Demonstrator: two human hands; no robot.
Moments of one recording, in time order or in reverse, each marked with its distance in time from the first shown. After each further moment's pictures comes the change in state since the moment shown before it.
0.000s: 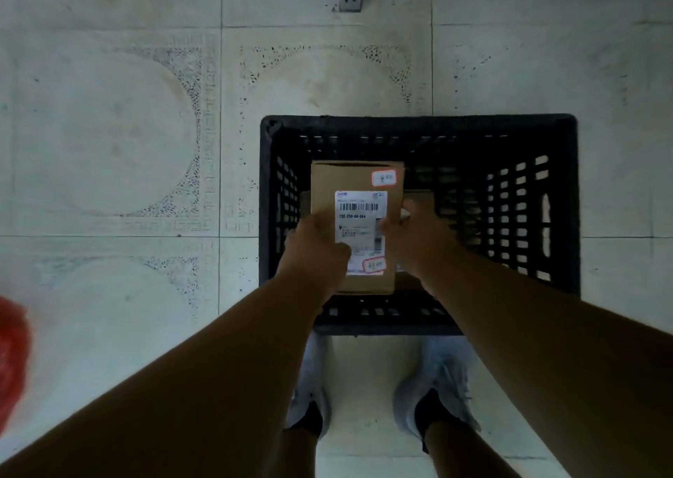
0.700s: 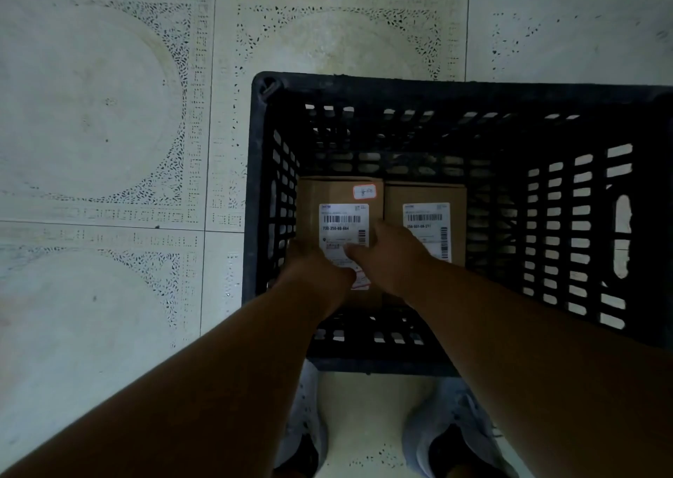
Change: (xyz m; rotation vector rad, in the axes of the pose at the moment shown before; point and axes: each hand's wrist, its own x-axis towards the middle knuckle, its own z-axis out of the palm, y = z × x) left_hand 0.077 -0.070 0.031 0.068 -0.049 -0.093; right_hand 0.062 0.036 0.067 -0.338 -0.227 -0.098
